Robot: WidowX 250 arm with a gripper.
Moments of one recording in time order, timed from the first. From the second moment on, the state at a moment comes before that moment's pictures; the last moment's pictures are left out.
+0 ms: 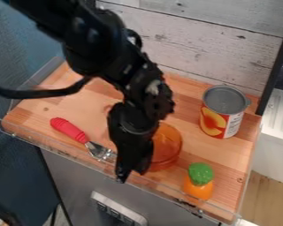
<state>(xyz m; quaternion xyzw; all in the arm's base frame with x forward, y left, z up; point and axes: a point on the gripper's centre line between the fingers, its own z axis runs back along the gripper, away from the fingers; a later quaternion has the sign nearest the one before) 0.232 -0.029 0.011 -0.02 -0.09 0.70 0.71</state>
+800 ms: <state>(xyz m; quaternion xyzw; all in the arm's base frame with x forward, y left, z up) 0.248 -0.033 0.003 0.02 -0.07 0.72 0.69</state>
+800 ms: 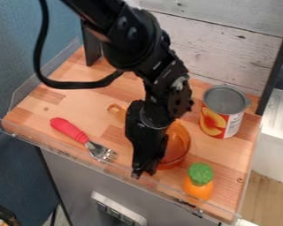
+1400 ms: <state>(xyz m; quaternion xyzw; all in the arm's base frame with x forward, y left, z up) 0.261 -0.025 0.050 0.00 -0.06 0.74 0.67</state>
